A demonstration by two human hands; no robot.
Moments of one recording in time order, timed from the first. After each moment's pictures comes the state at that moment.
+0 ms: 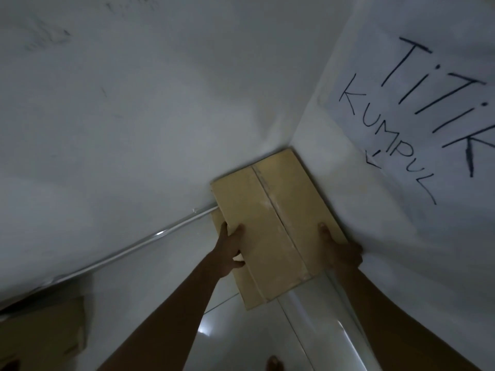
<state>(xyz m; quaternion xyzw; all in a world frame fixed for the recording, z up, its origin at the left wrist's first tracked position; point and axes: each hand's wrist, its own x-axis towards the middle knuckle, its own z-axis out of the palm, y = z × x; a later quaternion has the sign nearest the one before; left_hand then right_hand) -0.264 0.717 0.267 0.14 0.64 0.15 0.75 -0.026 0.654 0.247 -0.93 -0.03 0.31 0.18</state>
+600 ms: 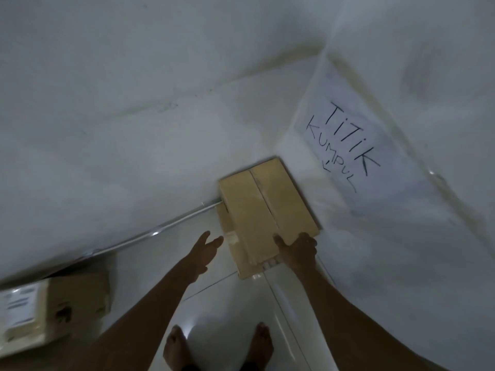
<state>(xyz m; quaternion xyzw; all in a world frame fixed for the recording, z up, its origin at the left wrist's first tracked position) -0.346 0.644 0.407 0.25 0.67 0.07 0.69 -0.119 0.598 0.399 -0.88 -0.29 0.37 0.06</state>
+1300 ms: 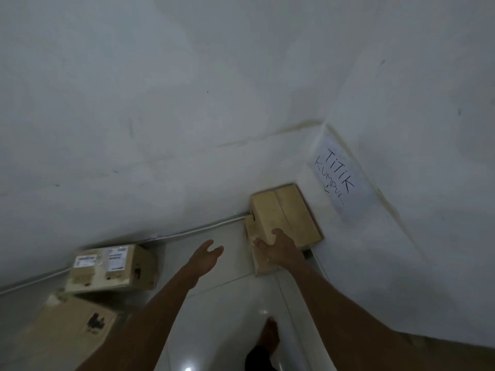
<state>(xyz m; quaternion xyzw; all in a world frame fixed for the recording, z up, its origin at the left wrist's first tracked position) -0.452 0.507 0.615 0.36 0.70 0.12 0.60 -0.235 0.517 0.629 -0.74 -0.47 0.47 0.08</state>
